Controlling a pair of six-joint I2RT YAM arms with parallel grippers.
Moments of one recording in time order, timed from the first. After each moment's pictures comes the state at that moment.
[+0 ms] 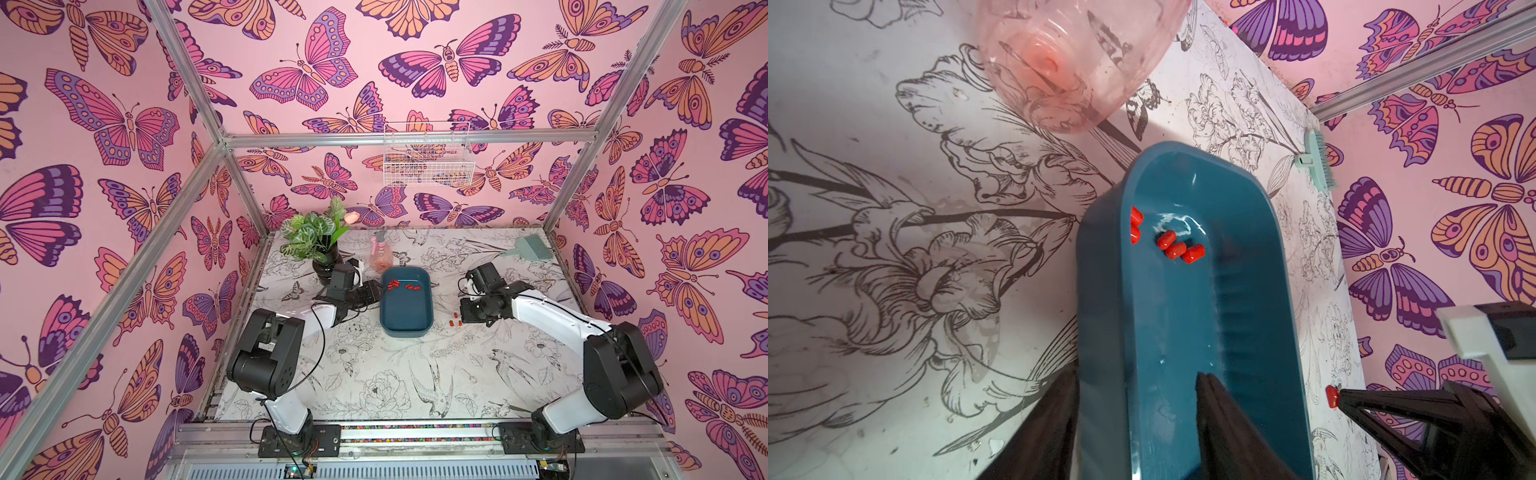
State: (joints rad) left arm -0.31 1.70 0.85 0.18 0.40 -0.63; right arm 0.48 1.56 1.00 -0.61 -0.10 0.33
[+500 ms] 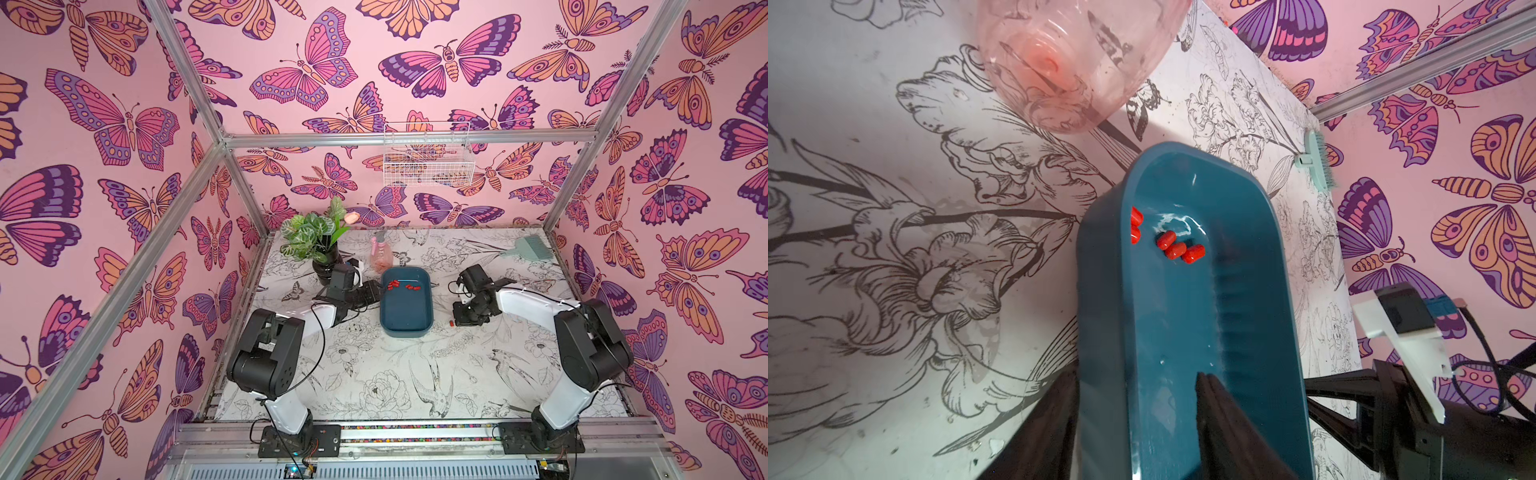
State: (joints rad) left arm -0.31 1.70 0.85 0.18 0.40 -0.63; right arm 0.48 1.74 1.06 -0.61 -0.15 0.30
